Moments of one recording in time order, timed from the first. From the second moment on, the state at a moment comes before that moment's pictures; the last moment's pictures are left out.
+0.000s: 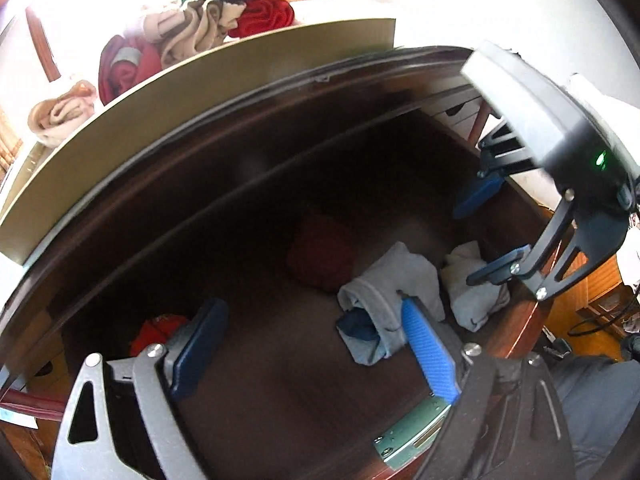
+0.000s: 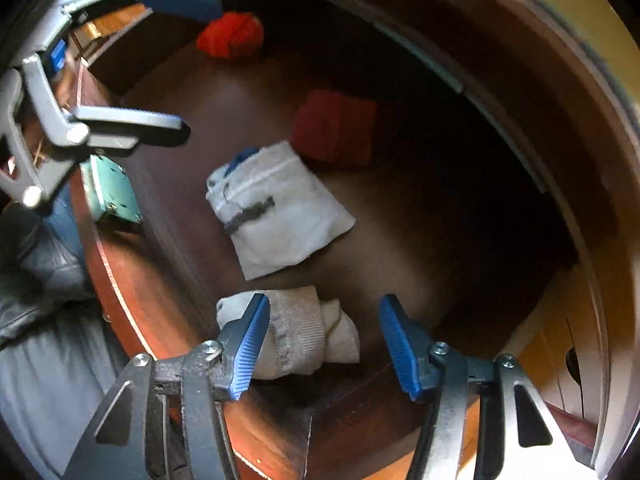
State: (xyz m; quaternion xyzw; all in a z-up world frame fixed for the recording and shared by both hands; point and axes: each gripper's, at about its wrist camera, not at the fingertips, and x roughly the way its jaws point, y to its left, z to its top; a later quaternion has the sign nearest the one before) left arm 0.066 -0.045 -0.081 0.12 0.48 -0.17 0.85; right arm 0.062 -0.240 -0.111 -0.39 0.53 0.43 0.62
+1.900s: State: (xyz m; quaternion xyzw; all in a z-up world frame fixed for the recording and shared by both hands) left arm 0.144 -0.088 -0.152 0.11 0.64 -0.24 0.72; right arm 0.108 -0.252 -0.132 -0.32 0.48 0.39 0.72
